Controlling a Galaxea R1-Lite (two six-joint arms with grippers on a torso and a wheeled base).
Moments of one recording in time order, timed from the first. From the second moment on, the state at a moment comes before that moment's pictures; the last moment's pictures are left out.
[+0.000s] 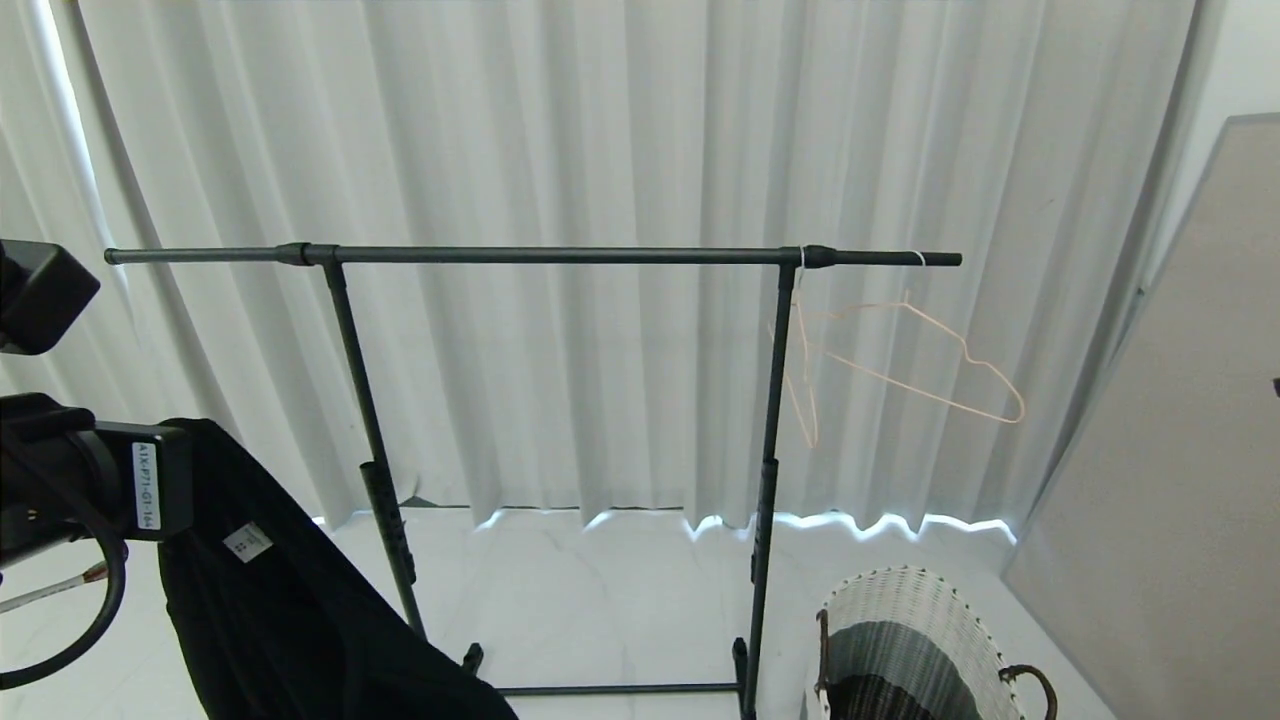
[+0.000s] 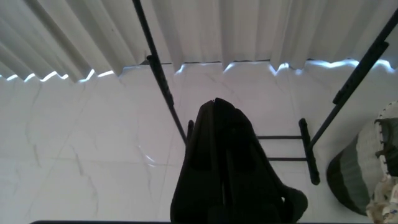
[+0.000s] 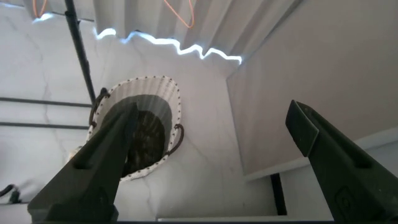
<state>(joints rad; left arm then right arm) -0.22 1.11 -0.83 0.16 0.27 0.05 -0.08 1.19 -1.25 0.53 -0.01 -0.27</state>
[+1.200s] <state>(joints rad) -0.22 1.11 -0.82 0.16 0.27 0.05 -0.07 1.26 -1.21 0.45 0.11 -0.27</state>
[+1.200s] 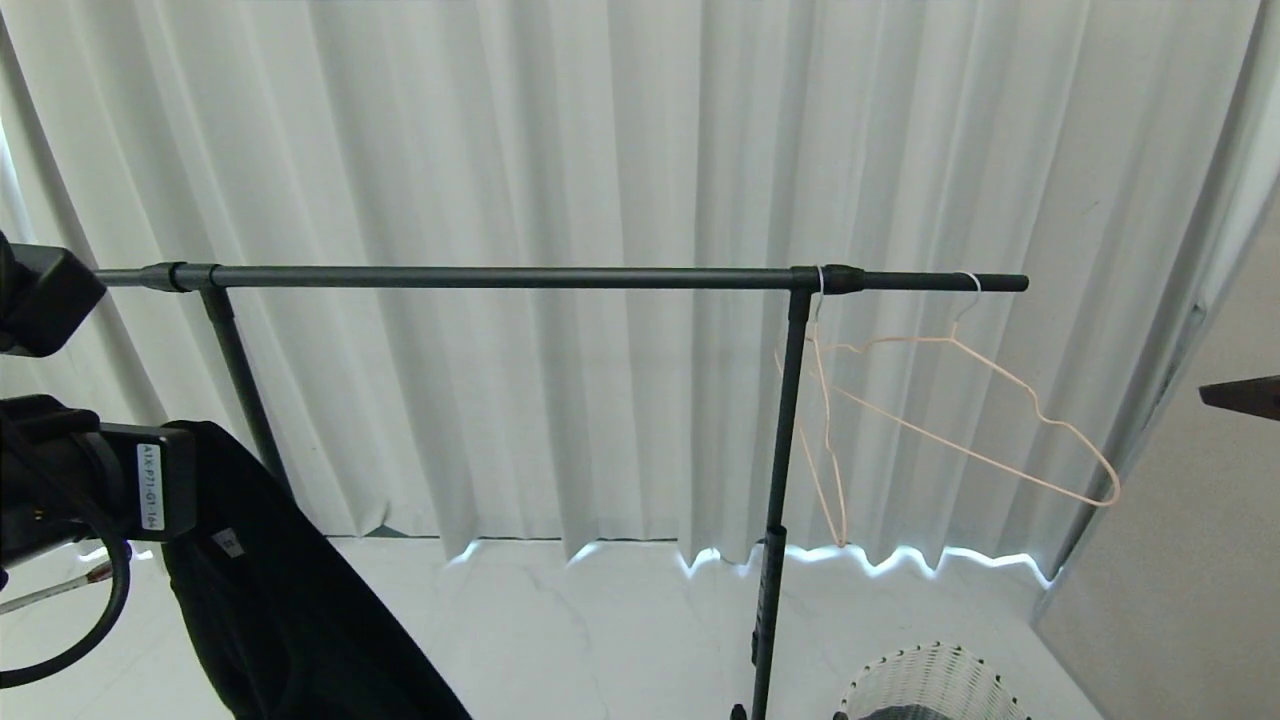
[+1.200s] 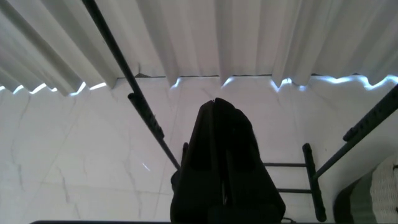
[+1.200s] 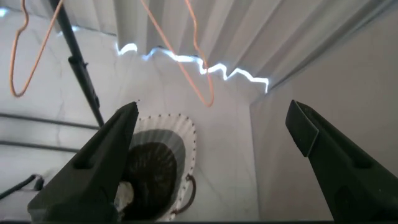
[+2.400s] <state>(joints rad) -0.32 1.05 -0.80 0.16 0.27 0.05 -0.09 1.94 -1.41 0.11 0.42 -0.38</state>
